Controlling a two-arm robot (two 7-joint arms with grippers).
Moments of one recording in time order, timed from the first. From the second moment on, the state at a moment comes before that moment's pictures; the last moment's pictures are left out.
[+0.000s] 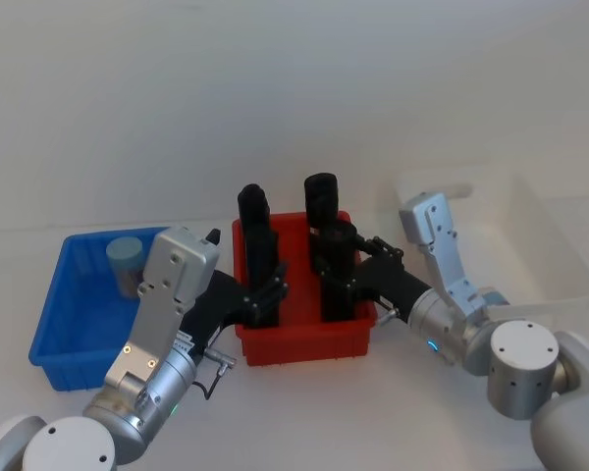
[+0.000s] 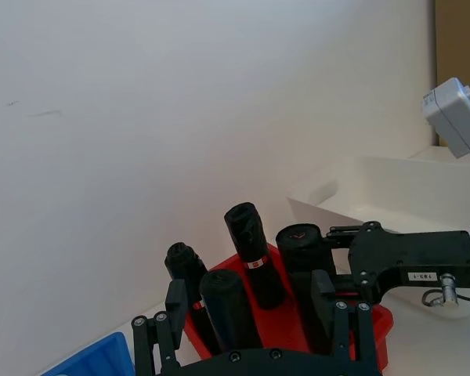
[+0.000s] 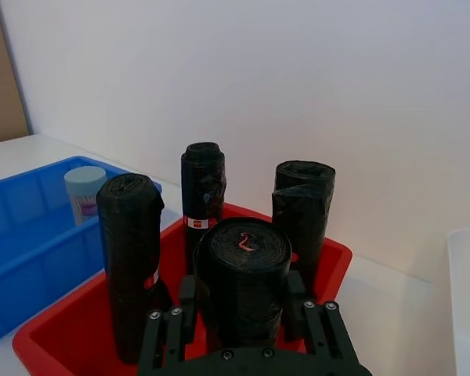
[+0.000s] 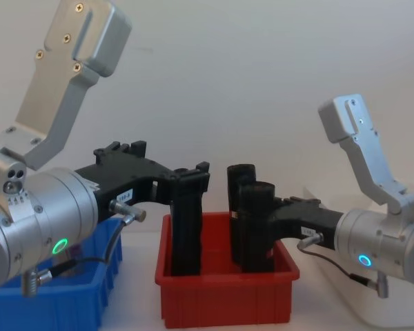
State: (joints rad) left arm -0.24 0.38 0.45 -1.63 -0.20 0.01 -0.01; right arm 0.62 0.04 -0.31 -0.80 0.08 -0.19 0.41
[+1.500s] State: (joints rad) left arm -0.24 0.38 0.45 -1.63 -0.20 0.01 -0.01; right arm 0.42 0.14 -0.26 -1.29 0.19 -0.16 0.25
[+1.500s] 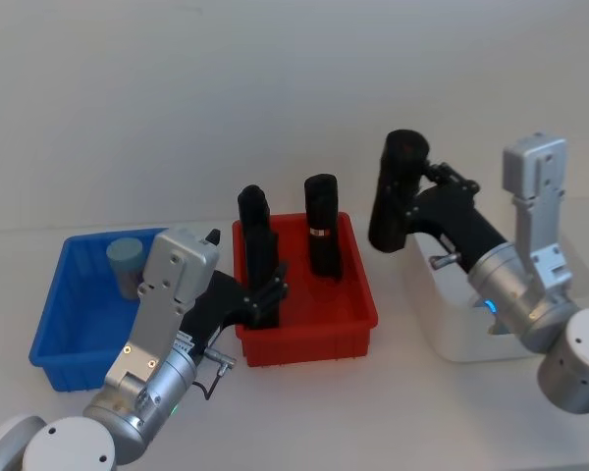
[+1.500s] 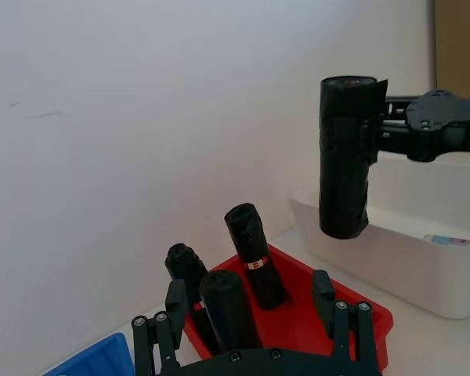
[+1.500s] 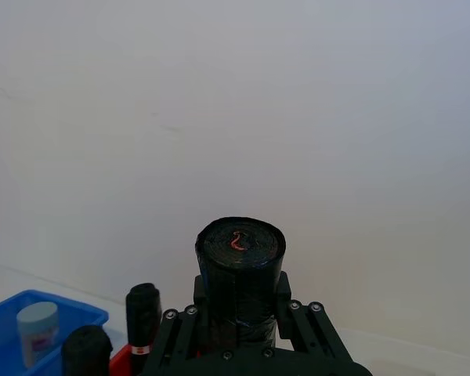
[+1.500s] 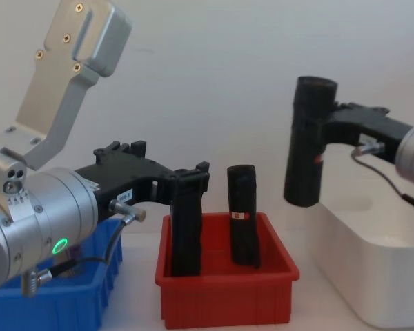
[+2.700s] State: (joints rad) left arm -0.24 0.38 0.45 -1.63 -0.20 0.01 -0.01; right arm 0.41 0.21 -0.17 -1.27 0.20 -0.07 0.13
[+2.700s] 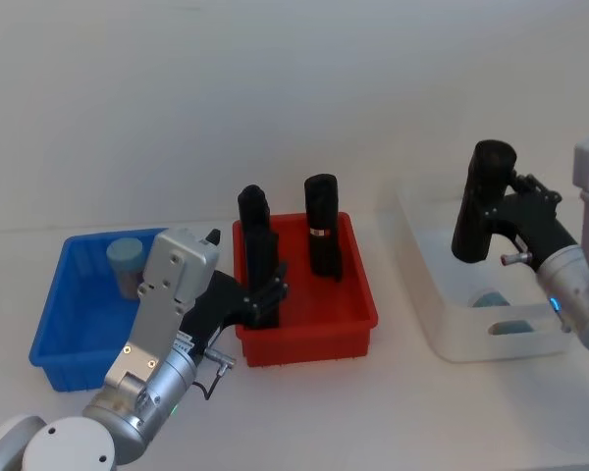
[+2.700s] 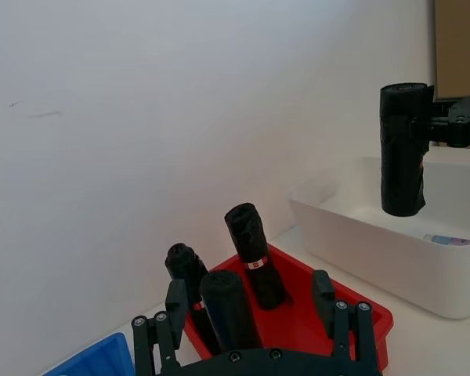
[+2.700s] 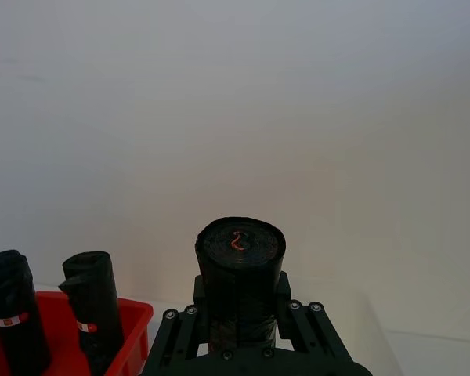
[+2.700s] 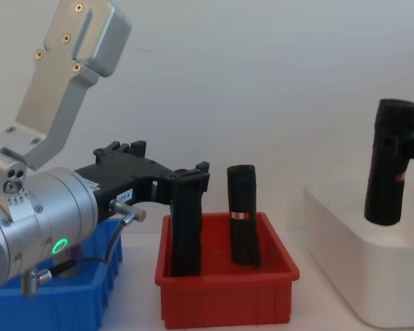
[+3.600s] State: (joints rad) left arm -0.24 0.38 0.45 -1.63 -0.20 0.01 -0.01; right arm 0.53 0.16 -0.21 -0.99 0.17 -0.12 0.21
